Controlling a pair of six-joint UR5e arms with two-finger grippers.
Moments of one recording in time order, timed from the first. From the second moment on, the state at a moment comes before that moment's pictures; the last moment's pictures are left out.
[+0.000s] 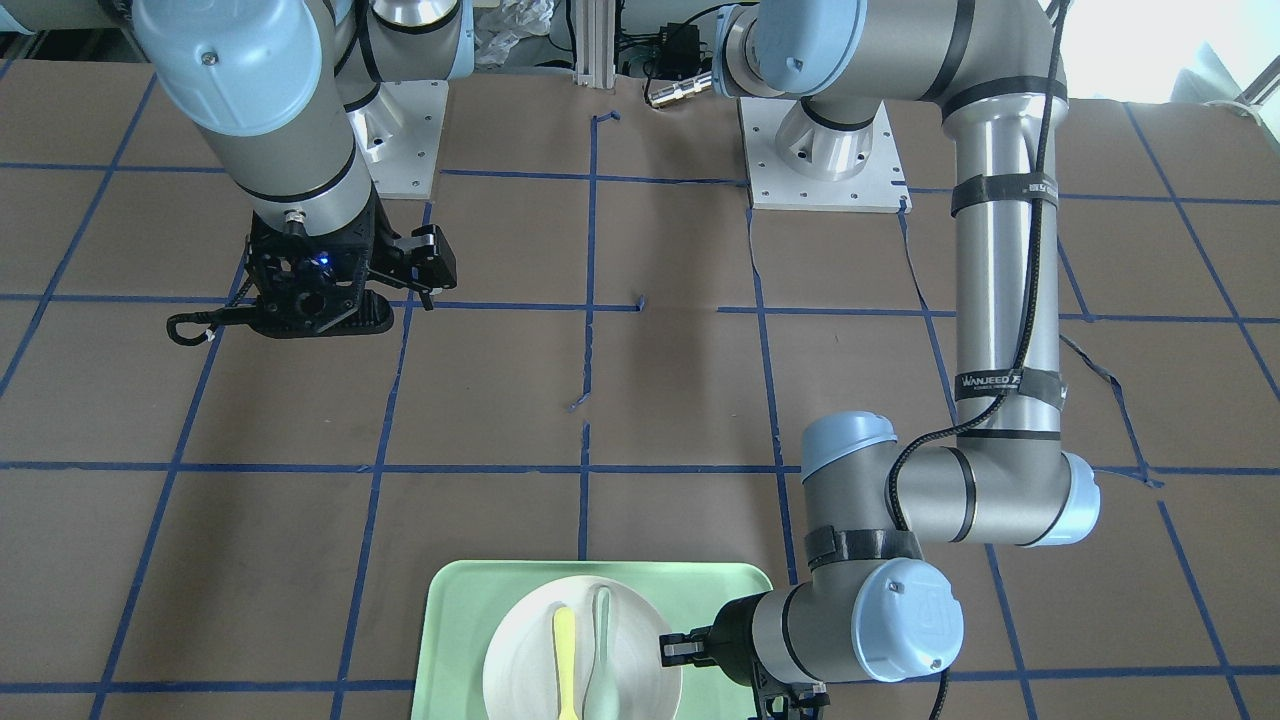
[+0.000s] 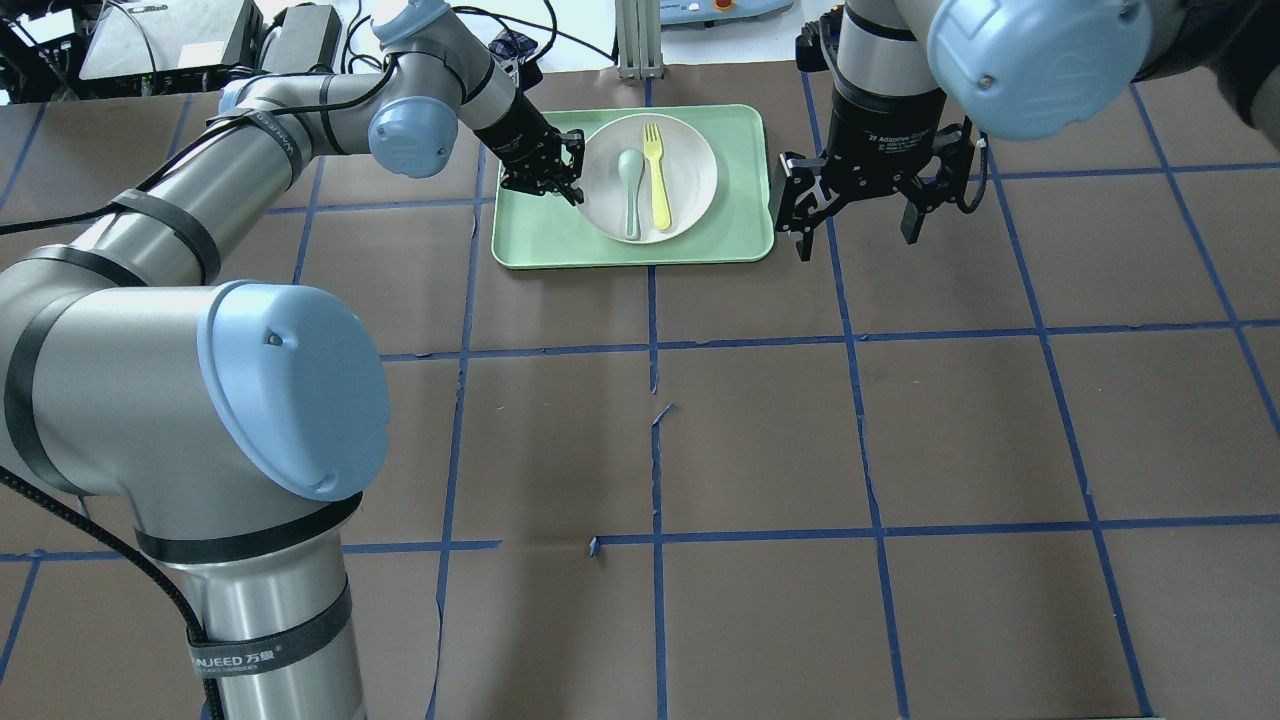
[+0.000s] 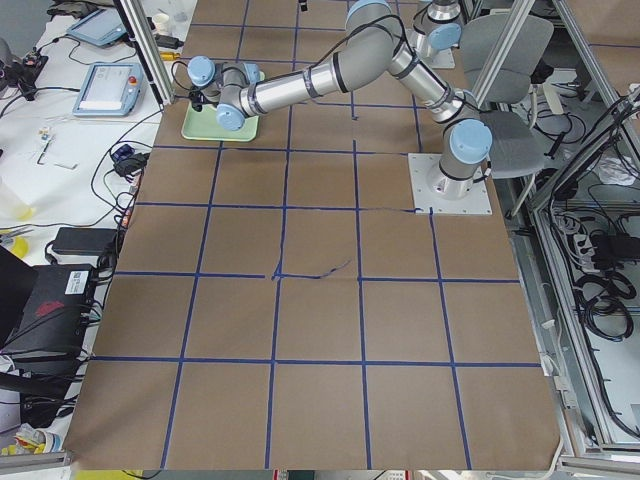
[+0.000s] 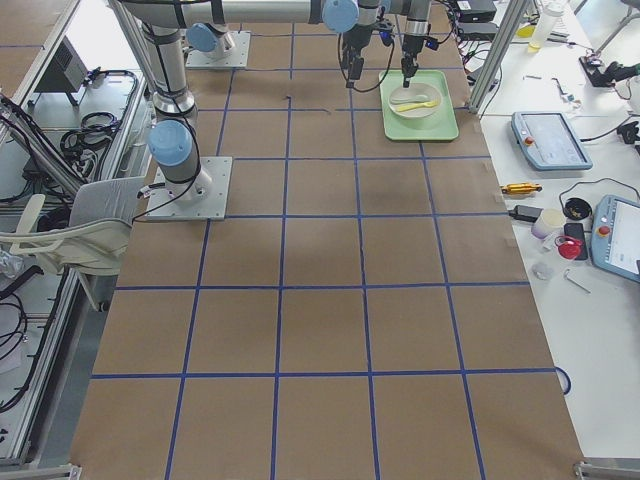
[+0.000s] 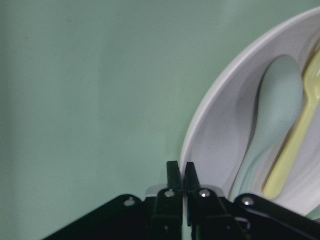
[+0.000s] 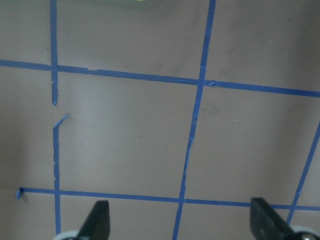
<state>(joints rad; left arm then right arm) -1.61 -2.44 -1.11 -1.19 1.13 -0.15 1.70 -1.39 1.46 -1.49 -1.61 0.02</state>
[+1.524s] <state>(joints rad) -1.59 -2.07 -1.32 -1.55 1.64 0.06 1.70 -1.20 1.43 -1.88 -1.59 0.07</state>
